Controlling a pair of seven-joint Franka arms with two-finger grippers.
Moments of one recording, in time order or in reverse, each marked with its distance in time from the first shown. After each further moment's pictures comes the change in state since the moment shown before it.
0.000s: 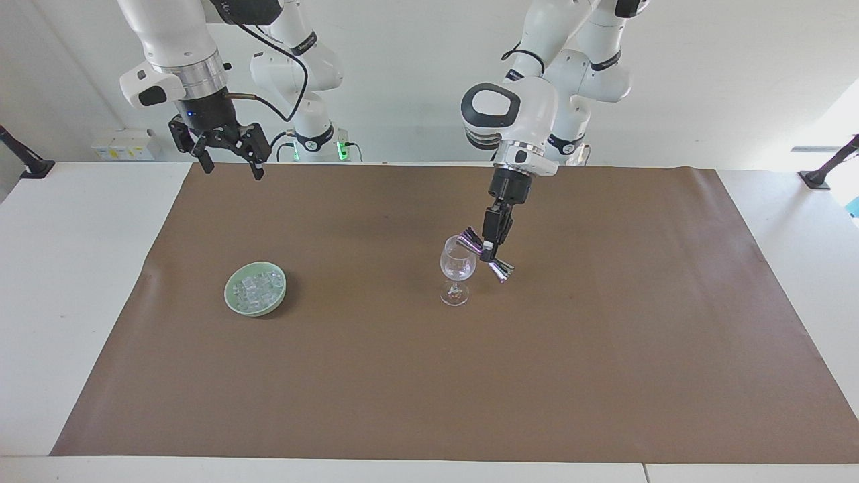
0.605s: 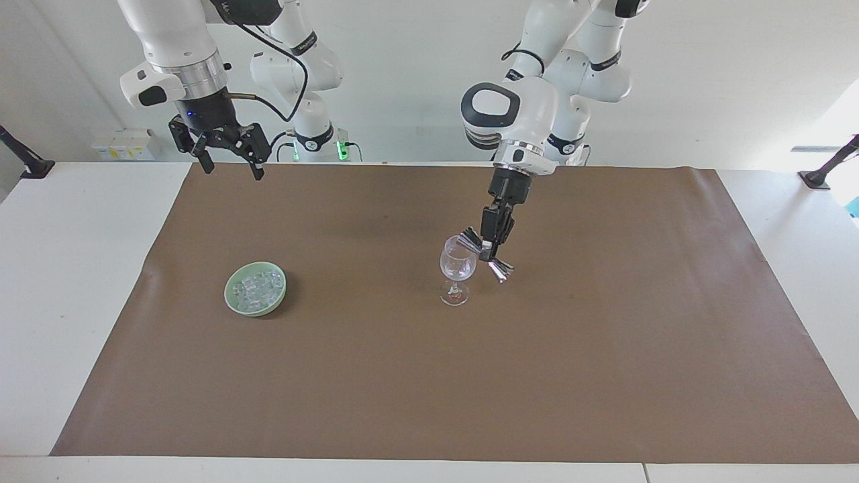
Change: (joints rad) left arm -0.001 0.000 0.000 0.001 0.001 0.000 0.071; right arm 0.000 0.000 0.000 0.000 0.000 0.000 0.000
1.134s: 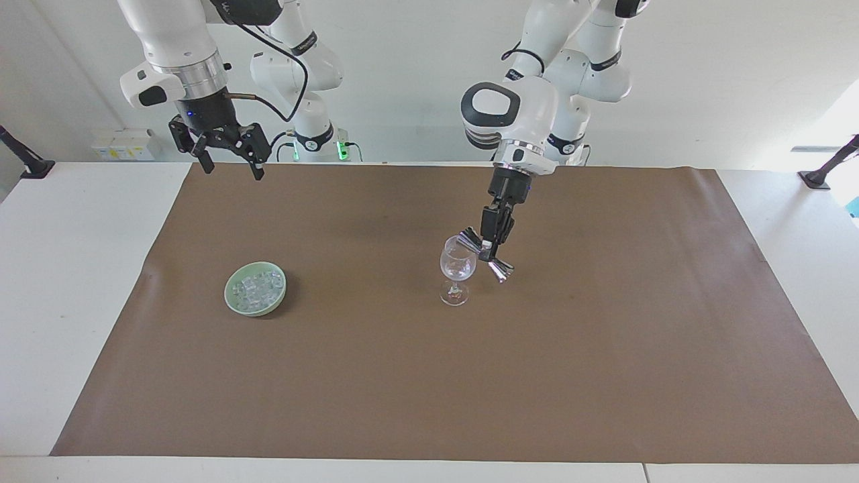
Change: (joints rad) left arm 0.000 0.000 0.000 0.005 -0.015 -0.003 -0.007; right arm 0.000 0.000 0.000 0.000 0.000 0.000 0.000
